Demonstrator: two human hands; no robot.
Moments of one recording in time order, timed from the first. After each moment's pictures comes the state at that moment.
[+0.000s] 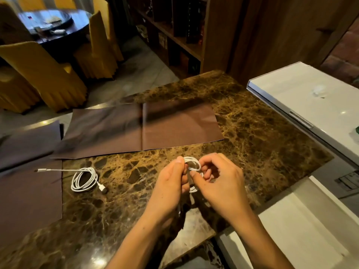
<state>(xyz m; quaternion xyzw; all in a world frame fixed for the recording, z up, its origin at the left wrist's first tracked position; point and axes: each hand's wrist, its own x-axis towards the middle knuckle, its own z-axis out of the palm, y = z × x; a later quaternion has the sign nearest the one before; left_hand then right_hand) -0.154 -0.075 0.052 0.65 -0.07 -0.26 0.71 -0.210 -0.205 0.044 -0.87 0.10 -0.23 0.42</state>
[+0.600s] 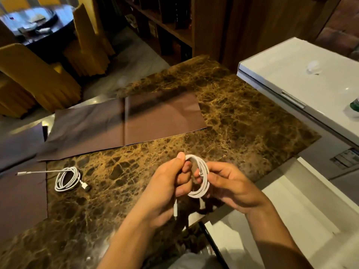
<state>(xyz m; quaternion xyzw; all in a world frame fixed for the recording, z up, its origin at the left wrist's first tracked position) -0.179 -0.118 0.053 0.44 -0.01 -0.45 0.78 -0.248 -0.288 0.011 -0.47 -0.01 0.10 0.88</state>
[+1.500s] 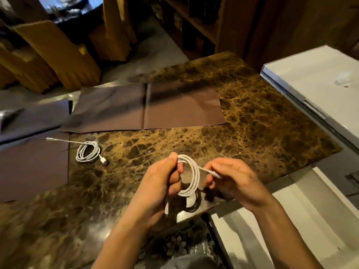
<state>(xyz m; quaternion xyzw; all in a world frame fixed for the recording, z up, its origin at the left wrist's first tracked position) -0.201 -0.070 0.053 0.54 0.03 -0.35 0.77 -0.247 -0.272 0.012 -0.55 0.06 0.09 0.83</state>
